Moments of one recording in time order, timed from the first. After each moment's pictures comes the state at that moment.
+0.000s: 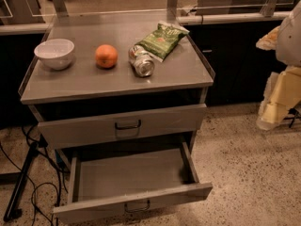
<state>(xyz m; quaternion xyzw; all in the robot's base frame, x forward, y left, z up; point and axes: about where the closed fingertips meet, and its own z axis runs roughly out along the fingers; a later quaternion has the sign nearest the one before) 0.438 -0.217 0.977 -0.60 0.78 -0.03 0.16</state>
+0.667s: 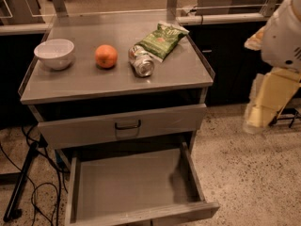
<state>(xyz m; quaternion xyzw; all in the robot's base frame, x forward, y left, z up) 0.427 -0.187 0.983 -0.61 0.78 -0.04 0.16</state>
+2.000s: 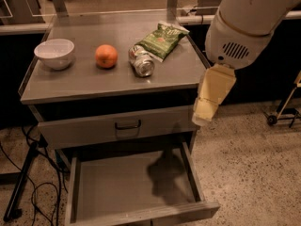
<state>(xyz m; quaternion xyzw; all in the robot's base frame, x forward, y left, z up) 0.453 -0.119 0.963 -0.58 0.80 -0.02 0.13</state>
